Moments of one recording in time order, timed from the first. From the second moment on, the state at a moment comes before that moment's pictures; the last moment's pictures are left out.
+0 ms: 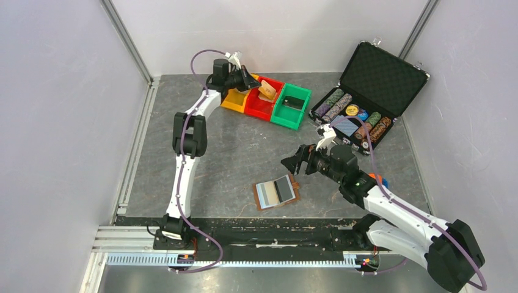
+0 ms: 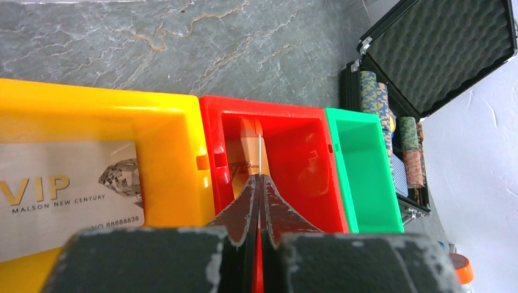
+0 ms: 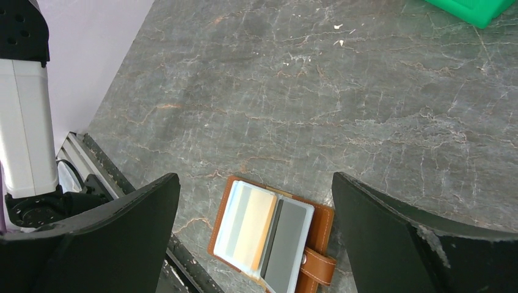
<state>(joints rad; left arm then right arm) -0.21 2.64 2.28 -0.01 0.69 -0.54 0.63 0.94 0.45 0.20 -0.15 0.53</state>
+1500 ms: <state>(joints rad) -0.24 2.09 1.80 -0.06 0.61 -0.59 0.63 0.92 0.56 -0.07 -0.03 0.48</state>
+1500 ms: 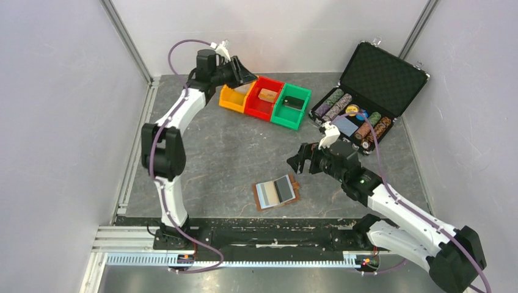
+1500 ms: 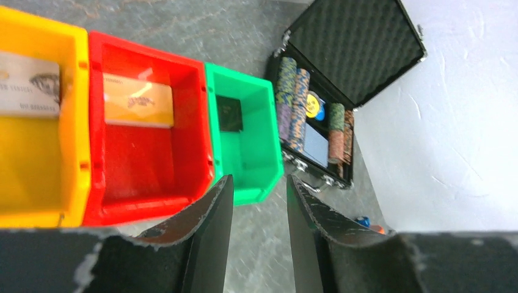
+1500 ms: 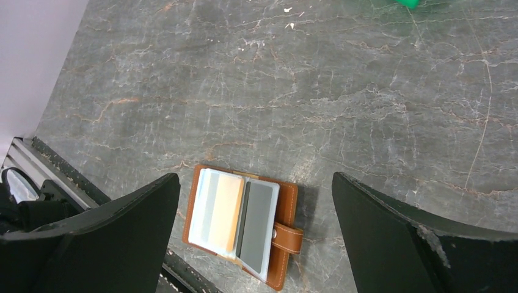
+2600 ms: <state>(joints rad) -0.60 1.17 0.62 -0.25 0.51 -0.62 0.86 1.10 0.41 0.24 -0.16 0.61</state>
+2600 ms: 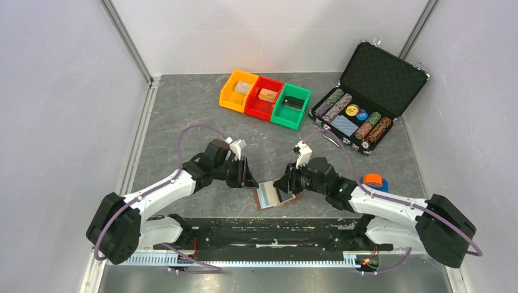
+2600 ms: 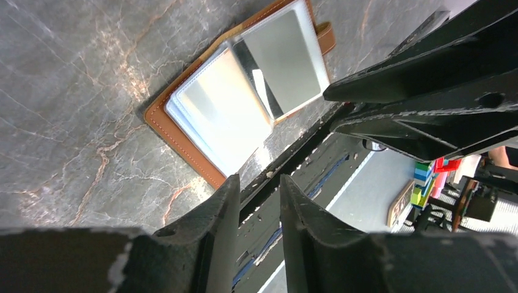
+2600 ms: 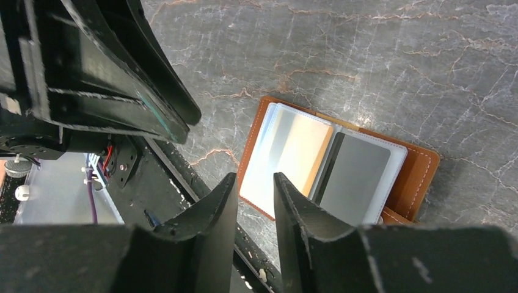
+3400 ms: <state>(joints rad) -0.68 1.43 0.51 0.08 0.50 -0.72 0.86 1.30 0.33 0.36 -0.18 0.62</state>
